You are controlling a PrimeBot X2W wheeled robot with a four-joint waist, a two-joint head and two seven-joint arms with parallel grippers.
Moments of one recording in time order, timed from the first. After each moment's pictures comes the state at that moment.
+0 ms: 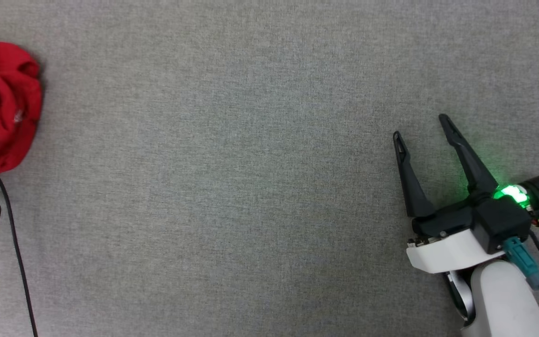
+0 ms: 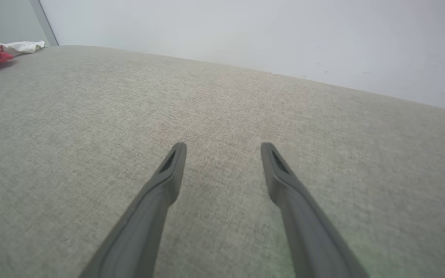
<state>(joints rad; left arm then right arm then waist) -0.82 0.70 -0.21 0.70 -0.82 -0.13 0.30 -0.25 -0.06 0.11 0.00 -0.12 0.13 -0.27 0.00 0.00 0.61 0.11</state>
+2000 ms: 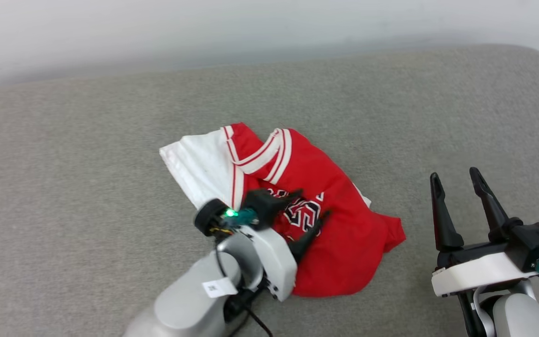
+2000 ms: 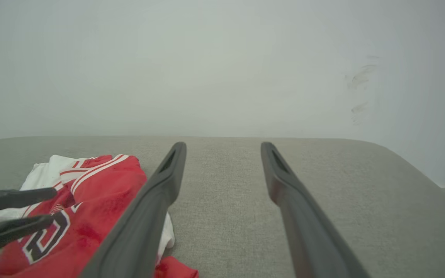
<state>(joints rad) -0.61 0.17 -0.88 0.52 -0.59 -0.11 -0.14 -0.14 -0.05 -0.02 0.11 0.09 0.13 -0.26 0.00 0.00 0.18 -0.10</state>
